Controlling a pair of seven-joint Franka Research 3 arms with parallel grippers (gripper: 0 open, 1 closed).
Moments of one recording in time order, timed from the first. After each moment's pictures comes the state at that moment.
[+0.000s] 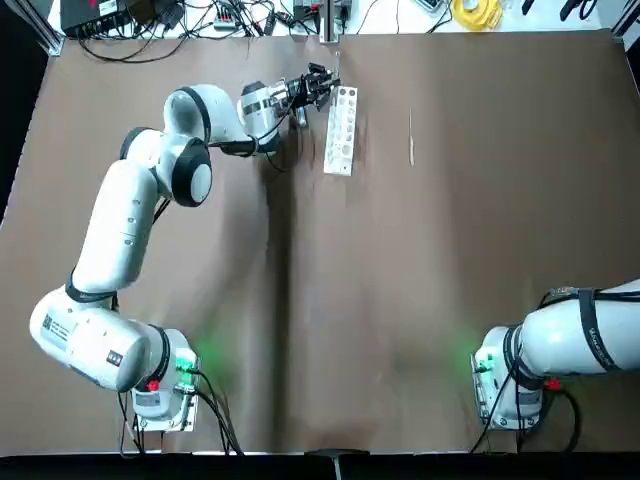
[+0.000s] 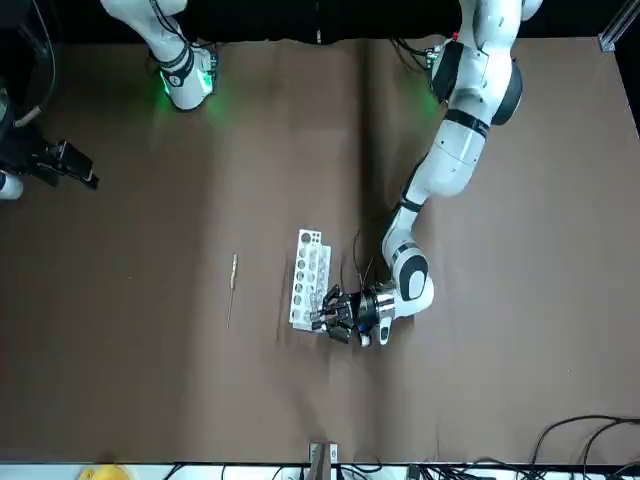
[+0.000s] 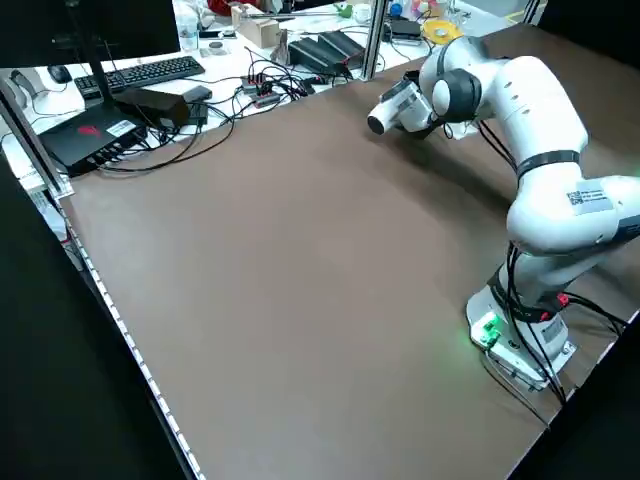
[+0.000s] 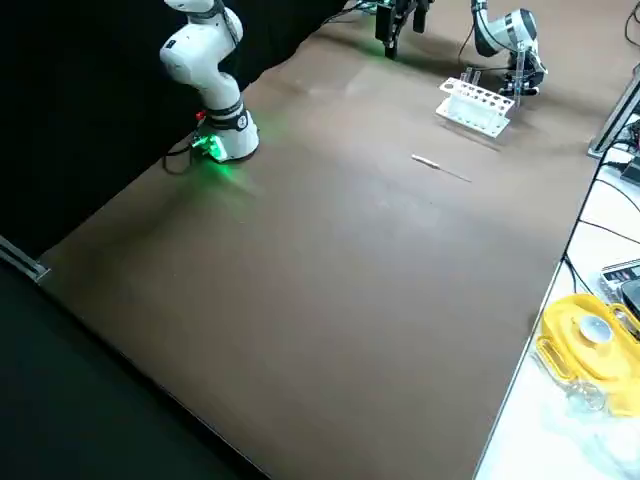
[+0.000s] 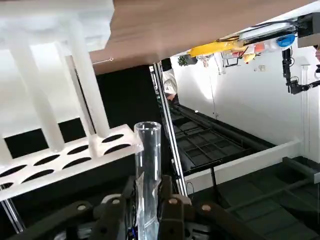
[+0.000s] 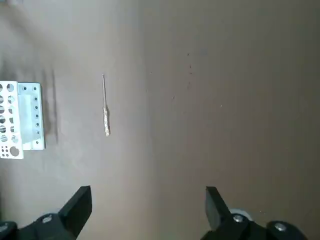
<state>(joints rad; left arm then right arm) -0.40 1.20 -0.09 -1.14 -2.09 1.96 -0.40 0.07 -0.02 -0.06 -1.60 0.07 1.58 0.10</state>
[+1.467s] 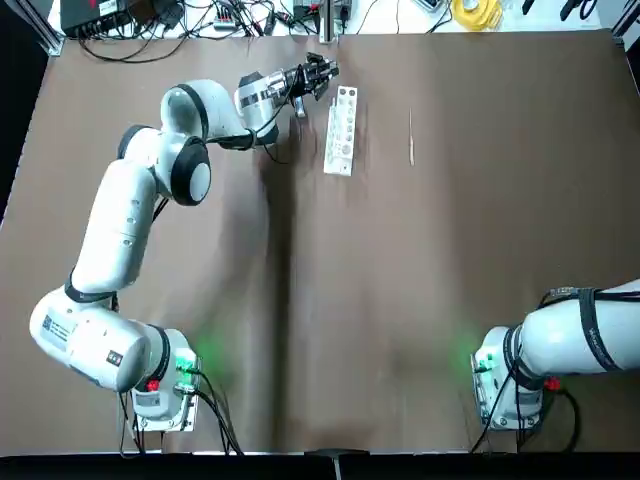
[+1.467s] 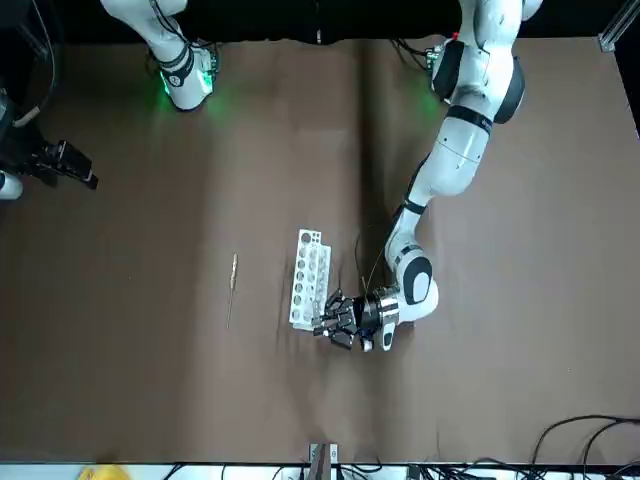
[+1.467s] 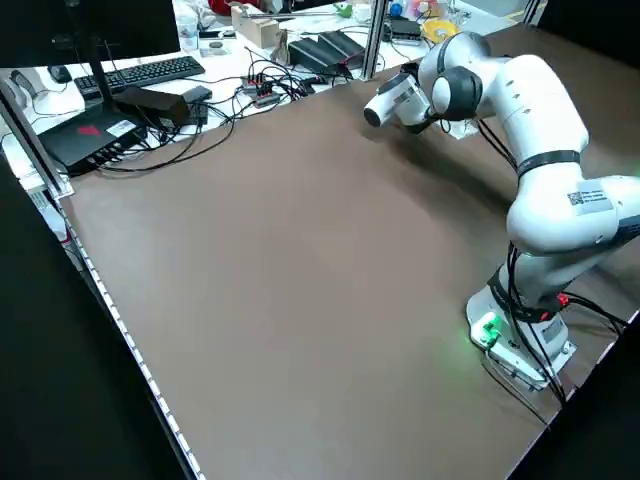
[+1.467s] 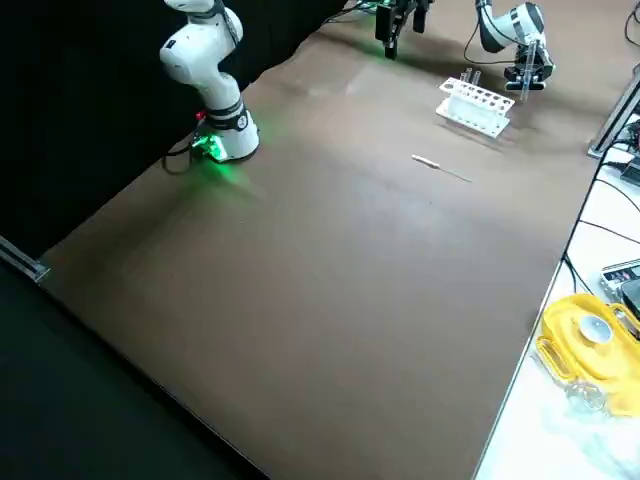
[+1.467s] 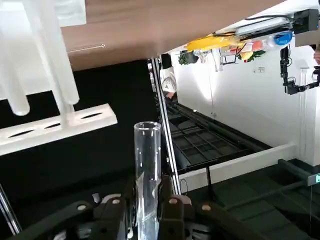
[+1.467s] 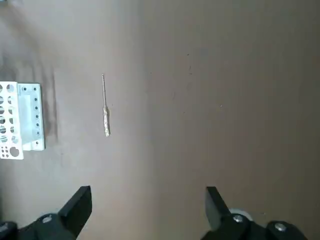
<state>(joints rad) -0.40 1.19 -0.07 -1.11 -2.08 1.96 -0.49 0.07 -0.02 -0.06 -1.60 0.07 1.58 0.10</state>
